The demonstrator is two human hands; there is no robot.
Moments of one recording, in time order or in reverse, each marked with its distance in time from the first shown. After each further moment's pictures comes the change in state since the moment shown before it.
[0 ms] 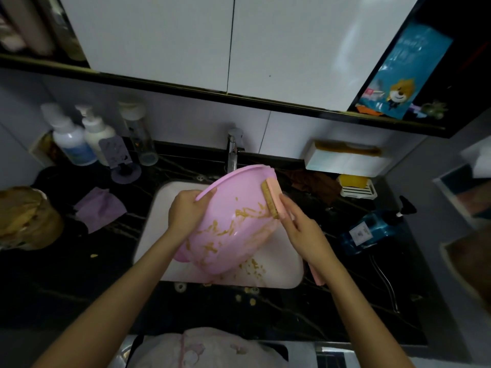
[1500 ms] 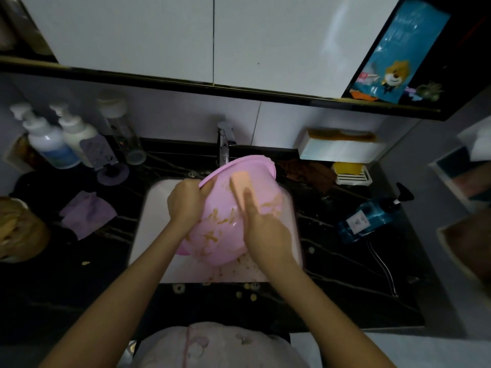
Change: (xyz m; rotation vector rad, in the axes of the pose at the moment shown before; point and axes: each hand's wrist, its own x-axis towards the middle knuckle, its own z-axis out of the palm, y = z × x) left_hand 0.021 0.016 0.015 0.303 0.033 0.086; right_hand -0.005 -0.065 0.046 -0.498 -0.053 0.068
